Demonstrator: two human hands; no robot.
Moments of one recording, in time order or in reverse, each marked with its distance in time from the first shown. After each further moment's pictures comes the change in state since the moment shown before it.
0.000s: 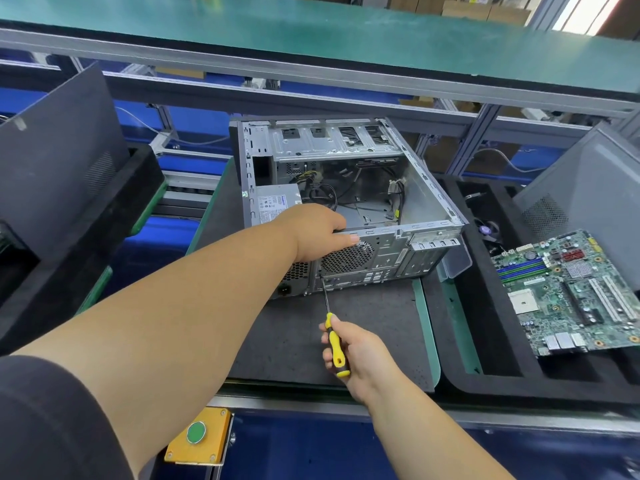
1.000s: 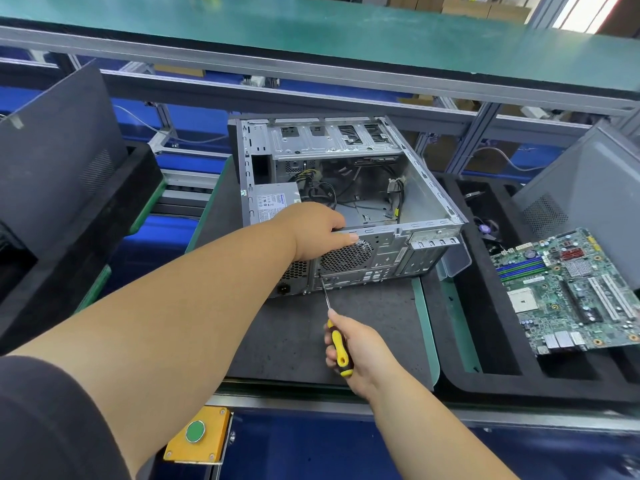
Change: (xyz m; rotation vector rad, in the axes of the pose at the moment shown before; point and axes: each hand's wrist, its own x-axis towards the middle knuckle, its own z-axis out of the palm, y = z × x) left_hand -0.002 0.000 -0.002 0.005 0.010 0.002; right_hand 0.004 0.000 -0.004 -0.051 -0.014 -0.037
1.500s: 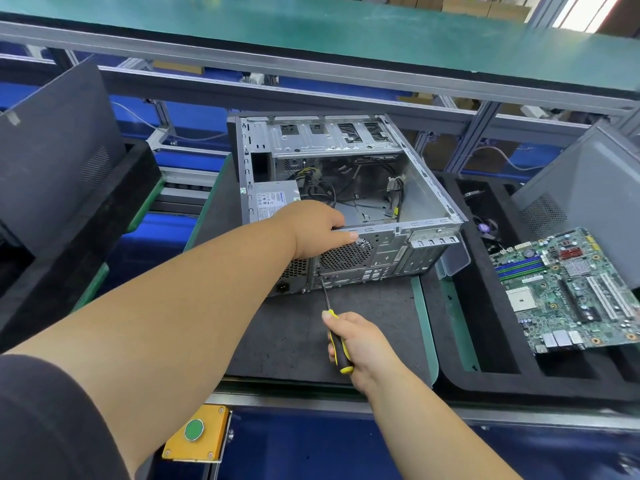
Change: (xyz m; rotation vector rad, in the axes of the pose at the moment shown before) left_hand 0.001 0.000 0.000 0.007 0.003 0.006; right_hand 0.006 0.002 -0.003 -0.129 0.023 -0.114
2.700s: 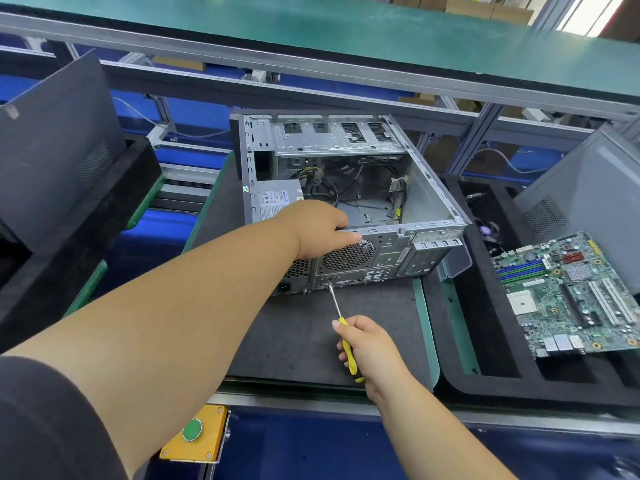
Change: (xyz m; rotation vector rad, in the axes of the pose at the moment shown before) left_hand 0.000 0.000 0.001 -0.015 -0.007 -0.015; right_hand -0.011 0.001 -0.009 -0.230 0.112 -0.089
